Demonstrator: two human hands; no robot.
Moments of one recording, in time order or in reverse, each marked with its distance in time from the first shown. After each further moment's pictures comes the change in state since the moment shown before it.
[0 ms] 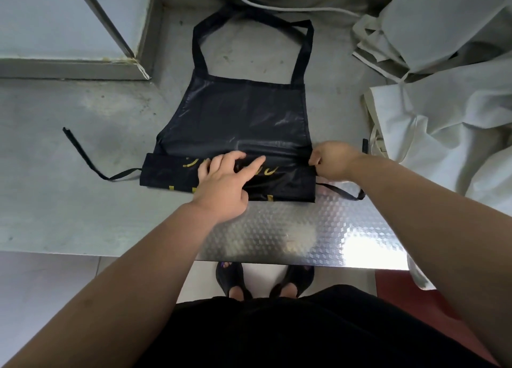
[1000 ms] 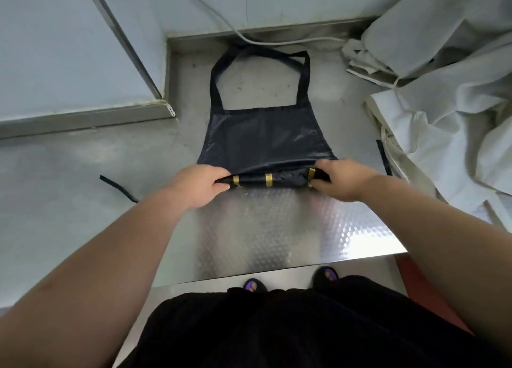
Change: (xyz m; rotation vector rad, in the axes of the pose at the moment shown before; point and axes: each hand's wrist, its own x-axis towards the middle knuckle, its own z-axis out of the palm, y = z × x) left_hand 0.008 -0.114 -0.068 0.065 -0.154 0.073; right_hand -0.039 -0.057 0.023 -0.069 0.136 0.025
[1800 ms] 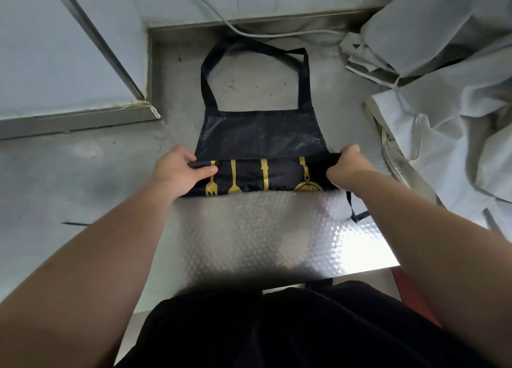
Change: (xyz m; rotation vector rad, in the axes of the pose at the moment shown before) left_hand 0.046 -0.026 -0.003 -0.521 0.215 -0.465; right_hand 0.035 0.003 -0.008 0.618 0.117 0.595
